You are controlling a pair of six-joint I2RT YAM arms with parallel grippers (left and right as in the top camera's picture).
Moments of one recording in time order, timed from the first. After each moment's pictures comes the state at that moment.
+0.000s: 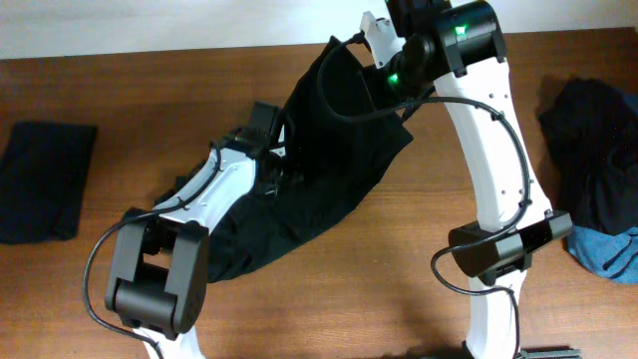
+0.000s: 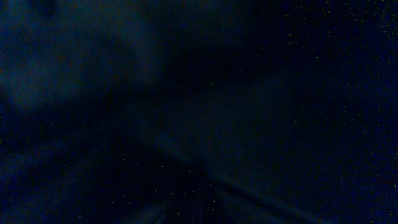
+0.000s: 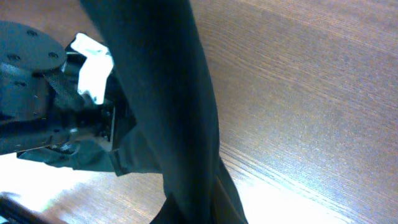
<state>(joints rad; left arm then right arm) -0.36 1.96 1.29 -0.51 0.26 -0.56 0.31 2.16 2.62 -1.64 -0.21 -0.03</state>
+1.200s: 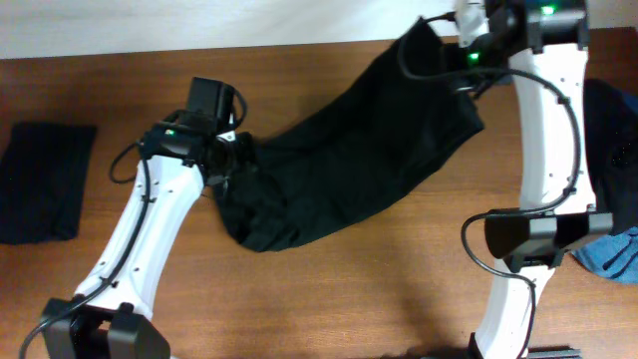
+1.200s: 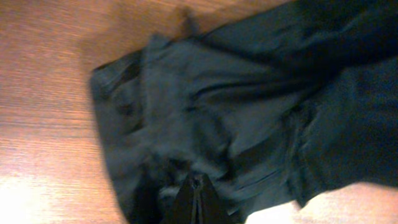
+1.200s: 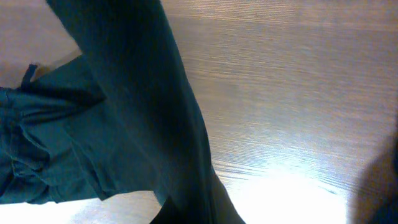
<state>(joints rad) -0.26 1.66 1.46 -0.97 0.04 -0.42 0.02 2.17 2.62 -1.65 -0.14 -0.04</state>
